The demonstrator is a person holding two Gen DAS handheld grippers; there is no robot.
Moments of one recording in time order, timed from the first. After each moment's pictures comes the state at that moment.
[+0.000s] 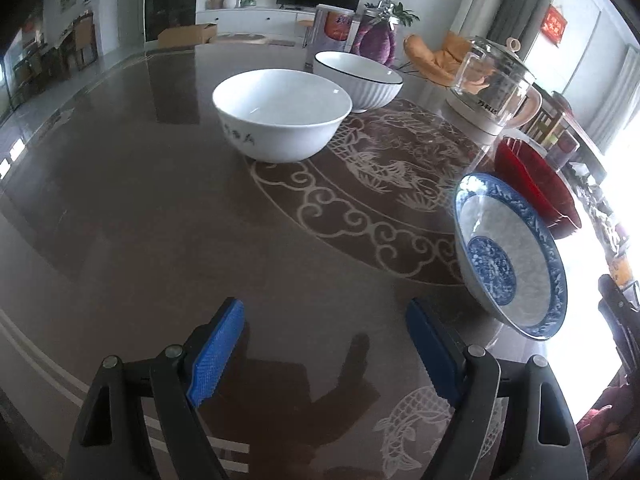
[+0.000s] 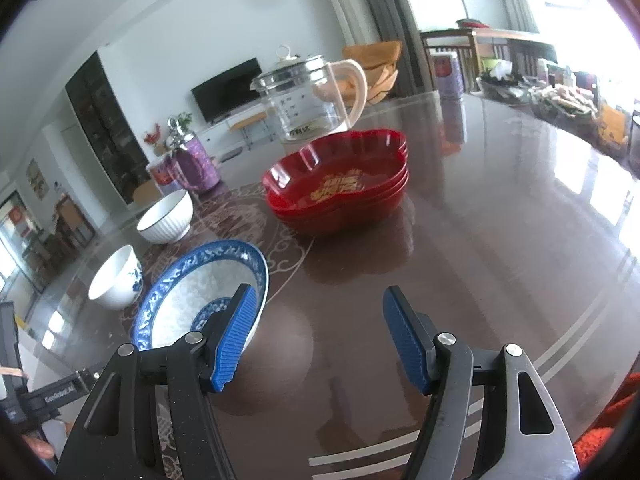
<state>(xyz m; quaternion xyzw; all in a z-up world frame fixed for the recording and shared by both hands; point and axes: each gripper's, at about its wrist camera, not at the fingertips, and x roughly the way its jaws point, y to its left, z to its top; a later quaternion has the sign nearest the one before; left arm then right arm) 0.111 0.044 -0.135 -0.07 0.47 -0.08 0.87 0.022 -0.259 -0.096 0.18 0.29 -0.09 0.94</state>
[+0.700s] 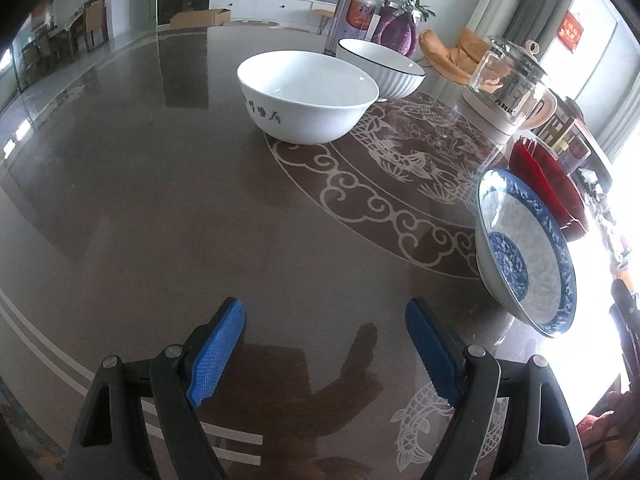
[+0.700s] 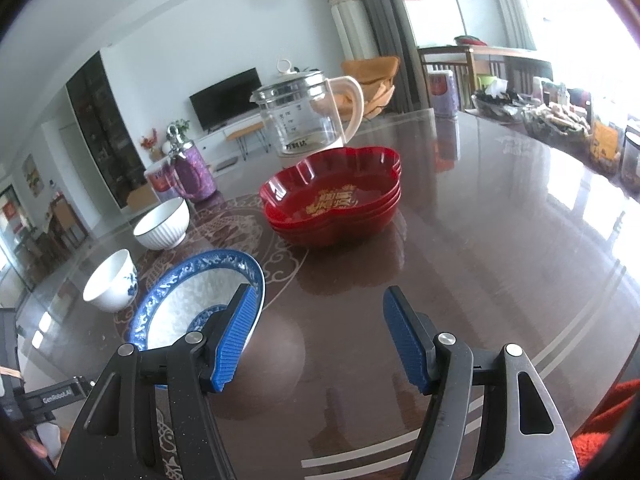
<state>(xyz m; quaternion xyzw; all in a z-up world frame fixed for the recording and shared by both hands) 0.110 0.054 -0.143 -0.09 0.49 -0.07 0.86 0.018 -0.254 -0.092 0.16 0.28 -0.10 0.94</state>
